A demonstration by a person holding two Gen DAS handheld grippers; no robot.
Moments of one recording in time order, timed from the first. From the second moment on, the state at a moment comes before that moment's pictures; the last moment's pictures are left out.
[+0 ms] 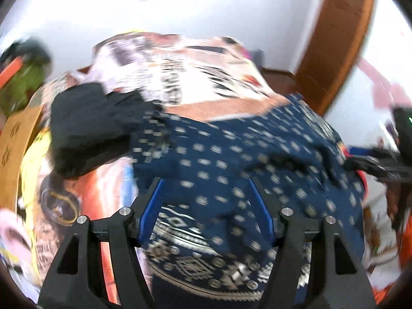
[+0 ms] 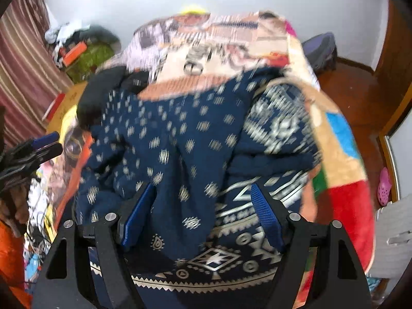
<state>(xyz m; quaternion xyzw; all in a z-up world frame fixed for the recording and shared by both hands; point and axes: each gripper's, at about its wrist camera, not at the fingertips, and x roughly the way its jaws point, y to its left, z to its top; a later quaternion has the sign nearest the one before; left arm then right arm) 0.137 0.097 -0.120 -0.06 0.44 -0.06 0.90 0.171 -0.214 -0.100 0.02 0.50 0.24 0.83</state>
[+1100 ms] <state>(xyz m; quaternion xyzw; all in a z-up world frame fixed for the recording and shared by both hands) 0.221 0.200 -0.266 -0.36 0.51 -0.05 0.78 0.261 -0.284 -0.172 0.26 0.54 0.18 0.78</state>
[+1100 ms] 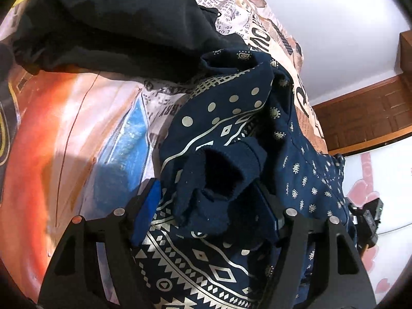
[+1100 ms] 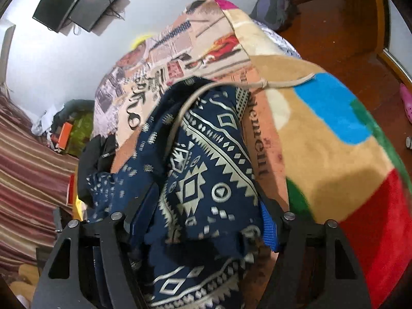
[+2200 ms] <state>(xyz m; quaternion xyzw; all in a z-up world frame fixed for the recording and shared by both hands) 0.277 0.199 -0.075 -0.16 0.35 -0.02 0.92 0.359 -0.191 -0.028 0.15 0.39 0.25 0.88</state>
